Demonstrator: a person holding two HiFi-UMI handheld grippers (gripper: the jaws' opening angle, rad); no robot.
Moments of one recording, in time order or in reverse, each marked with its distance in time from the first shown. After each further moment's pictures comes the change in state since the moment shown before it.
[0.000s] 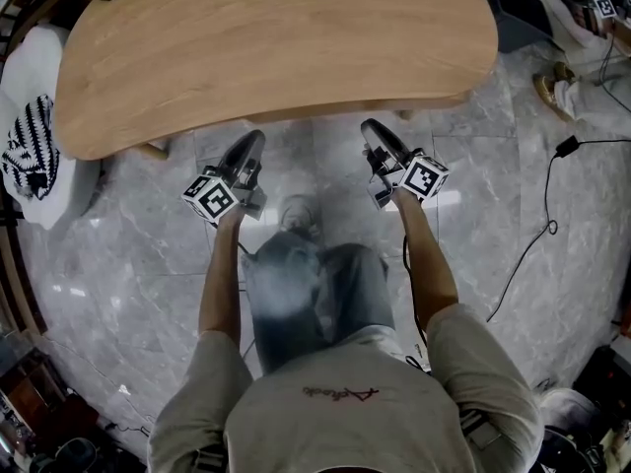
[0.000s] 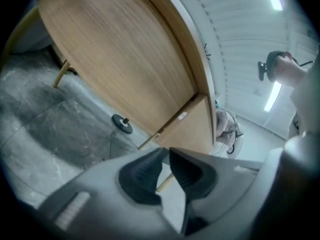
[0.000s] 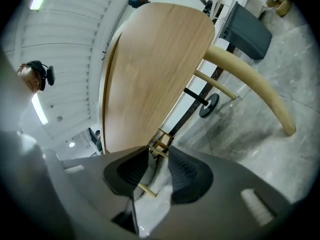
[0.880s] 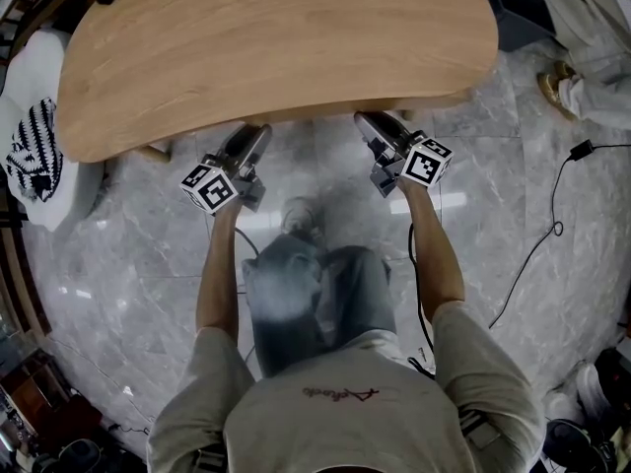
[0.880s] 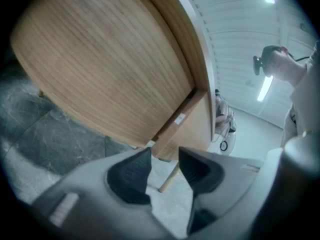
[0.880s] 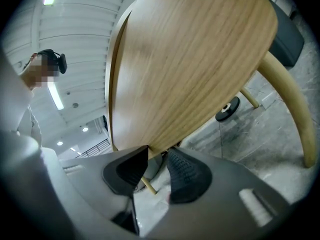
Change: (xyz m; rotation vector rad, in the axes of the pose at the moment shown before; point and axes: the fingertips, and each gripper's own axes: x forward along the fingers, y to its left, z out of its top) left arm 0.023 -0.011 0.007 0.106 0.050 -0.044; right arm 0.020 0.016 0.013 -0.155 0.083 0.141
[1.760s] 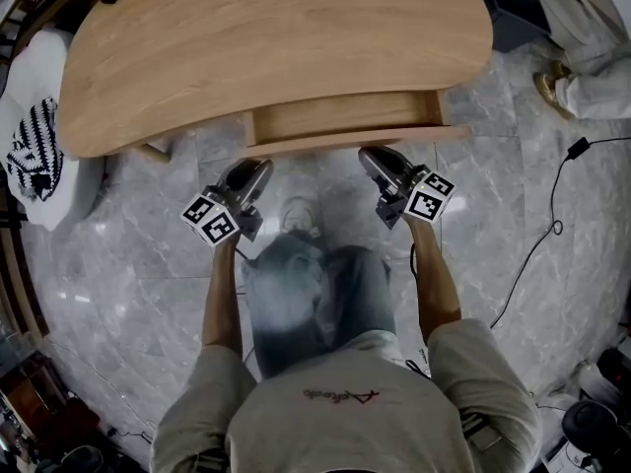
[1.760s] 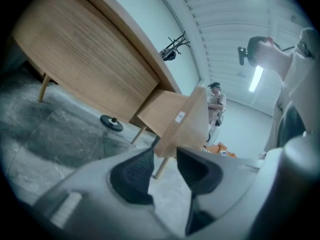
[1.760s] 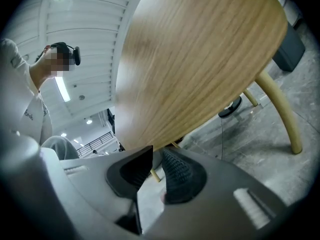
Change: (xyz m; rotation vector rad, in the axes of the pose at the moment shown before) left arm -0.054 -0.043 -0.043 0.081 0.067 -0.041; right arm -0.053 0.047 -0.051 -0.066 0.056 0.026
